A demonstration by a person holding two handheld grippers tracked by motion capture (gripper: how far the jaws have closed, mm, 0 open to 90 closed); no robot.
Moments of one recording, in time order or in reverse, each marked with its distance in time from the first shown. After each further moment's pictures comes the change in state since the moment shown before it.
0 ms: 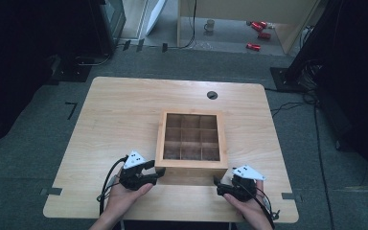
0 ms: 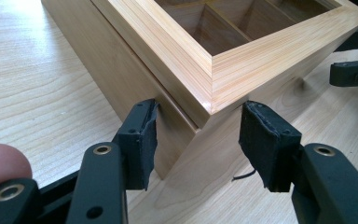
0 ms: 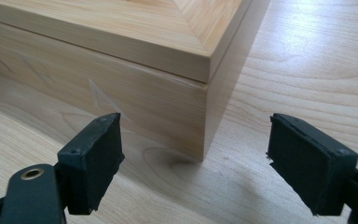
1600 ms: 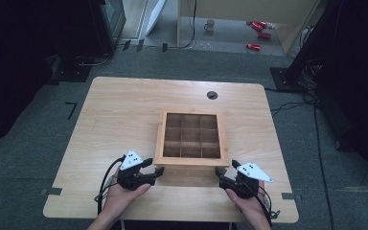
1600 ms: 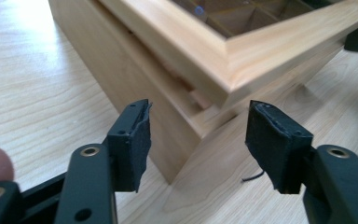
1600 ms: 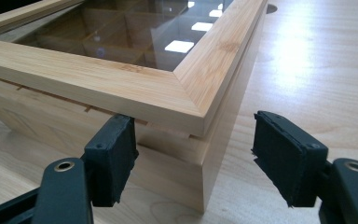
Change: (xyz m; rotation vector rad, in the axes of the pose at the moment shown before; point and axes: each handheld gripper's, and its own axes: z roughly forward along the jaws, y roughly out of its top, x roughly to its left) left arm 0.004 -0.002 -0.006 -0.038 0.017 0.017; right arm 0.003 0.017 -0.014 -0.187 -0.007 0.029
